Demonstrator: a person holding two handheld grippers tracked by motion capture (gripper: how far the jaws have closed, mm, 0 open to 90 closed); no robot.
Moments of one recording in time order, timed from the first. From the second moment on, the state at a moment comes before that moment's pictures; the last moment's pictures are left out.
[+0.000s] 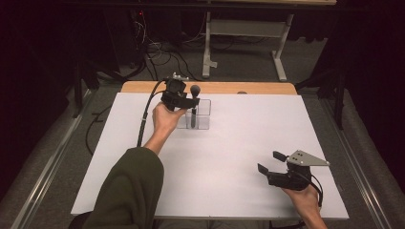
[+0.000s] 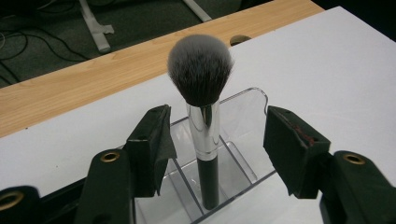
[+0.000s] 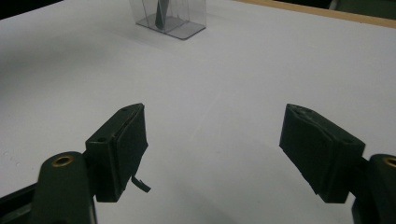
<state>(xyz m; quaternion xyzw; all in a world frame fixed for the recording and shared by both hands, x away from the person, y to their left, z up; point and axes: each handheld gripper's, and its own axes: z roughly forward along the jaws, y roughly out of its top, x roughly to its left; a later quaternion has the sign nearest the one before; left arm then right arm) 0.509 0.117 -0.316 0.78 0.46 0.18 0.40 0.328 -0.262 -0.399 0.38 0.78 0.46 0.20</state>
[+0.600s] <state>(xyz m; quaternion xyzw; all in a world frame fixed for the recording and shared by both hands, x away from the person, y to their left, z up) 0.496 0.121 -0.307 0.77 0.44 0.18 0.42 0.328 -0.262 -0.399 0.38 0.78 0.46 0.20</state>
